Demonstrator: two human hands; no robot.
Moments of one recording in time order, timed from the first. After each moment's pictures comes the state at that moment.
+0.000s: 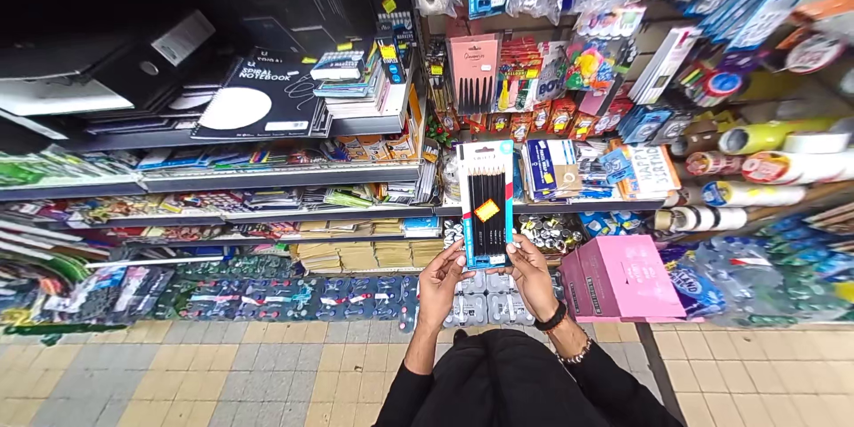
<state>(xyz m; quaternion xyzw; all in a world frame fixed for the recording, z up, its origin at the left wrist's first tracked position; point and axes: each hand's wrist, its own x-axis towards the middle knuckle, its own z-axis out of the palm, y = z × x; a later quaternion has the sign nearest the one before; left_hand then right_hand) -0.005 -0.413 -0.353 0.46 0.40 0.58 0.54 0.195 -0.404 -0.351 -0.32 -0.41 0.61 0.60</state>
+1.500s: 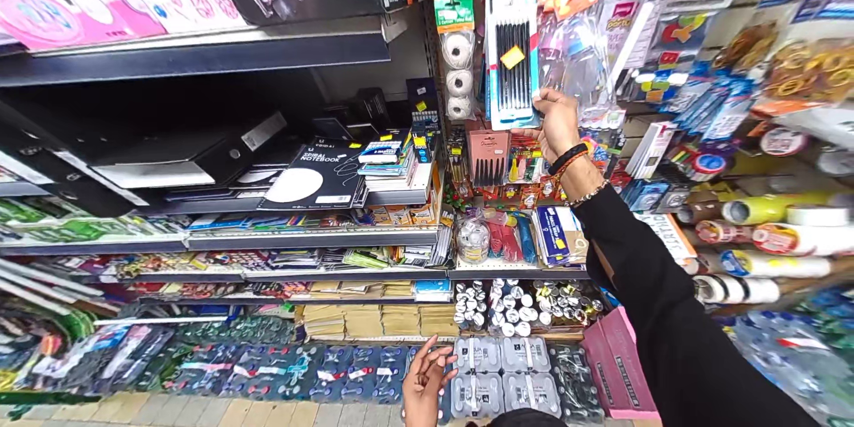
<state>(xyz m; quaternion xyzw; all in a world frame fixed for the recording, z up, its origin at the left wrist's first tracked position) -0.068 -0.460 -0.404 0.37 0.46 0.61 0.52 0.210 -0.117 -0.058 -0.38 -0.44 0.44 0.68</state>
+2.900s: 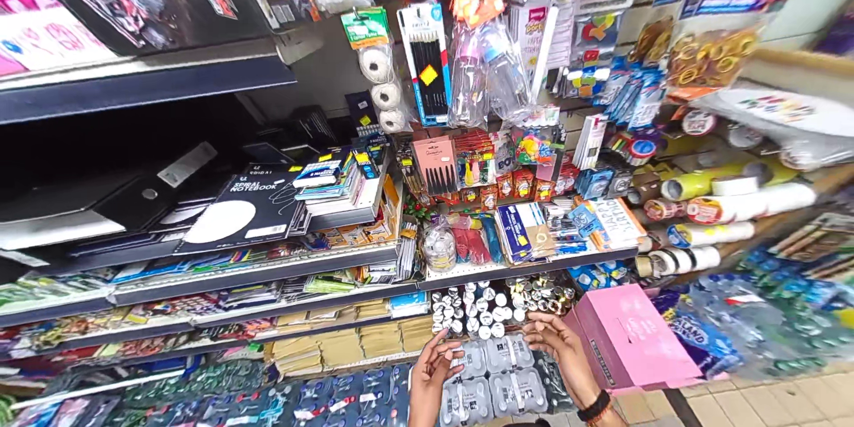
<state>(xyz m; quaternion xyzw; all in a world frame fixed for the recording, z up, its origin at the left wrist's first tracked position) 0.013 -0.417 -0.399 0.45 0.43 0.51 0.59 0.311 -0.425 -0.388 -0.48 -0.35 0.55 0.59</state>
